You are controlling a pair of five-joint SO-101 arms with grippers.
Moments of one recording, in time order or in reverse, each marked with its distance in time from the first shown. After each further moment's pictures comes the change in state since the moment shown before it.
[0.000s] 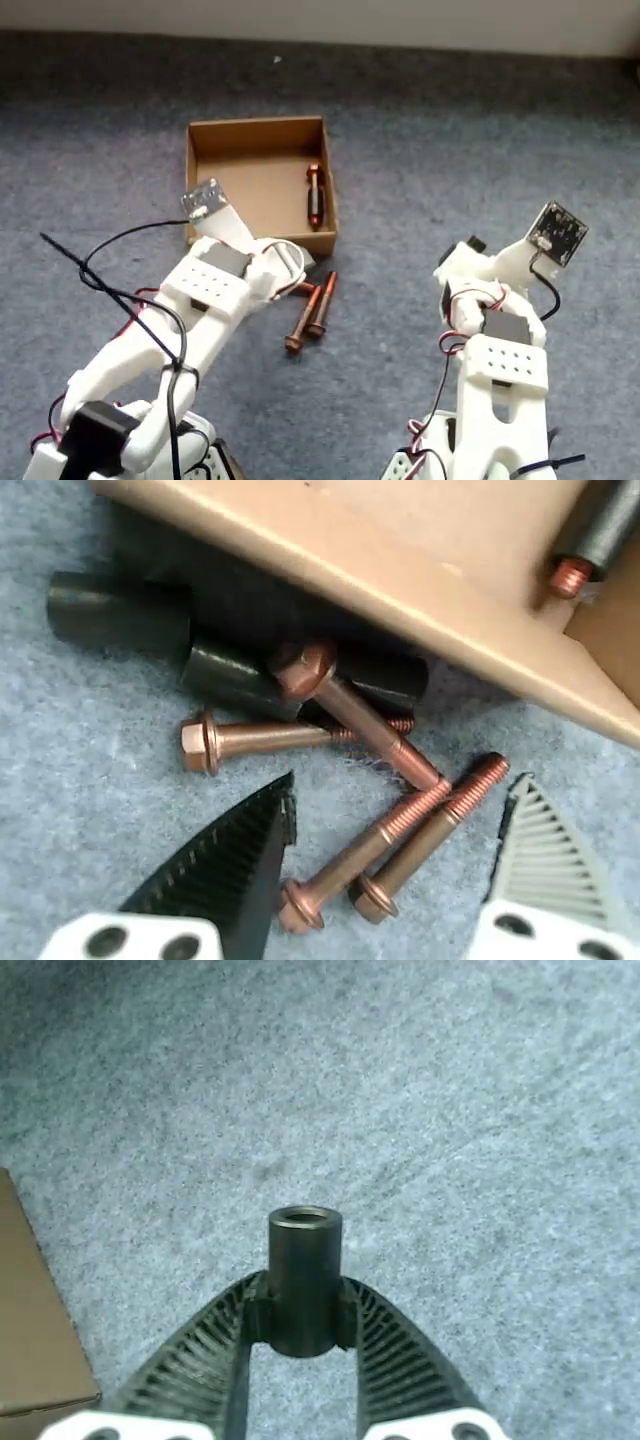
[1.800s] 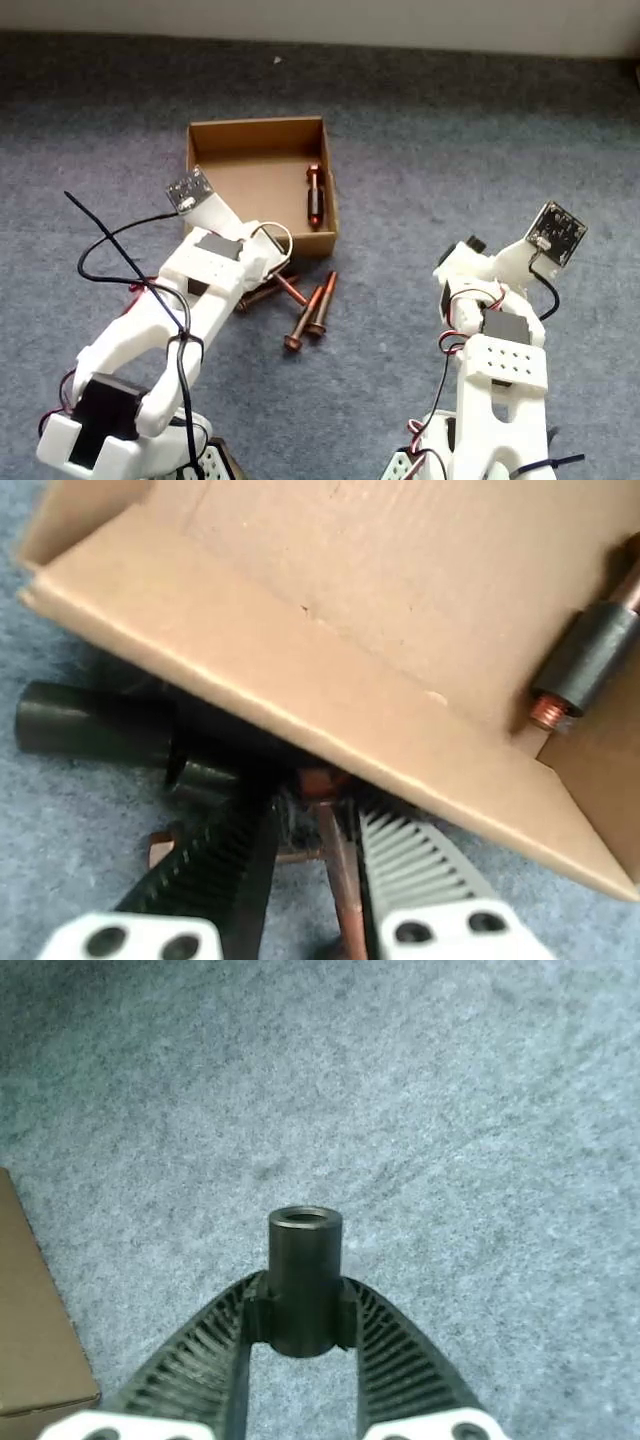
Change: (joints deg) left arm -5.7 10.5 -0.9 -12.5 0.4; right arm 0.0 0.0 0.0 0.0 0.0
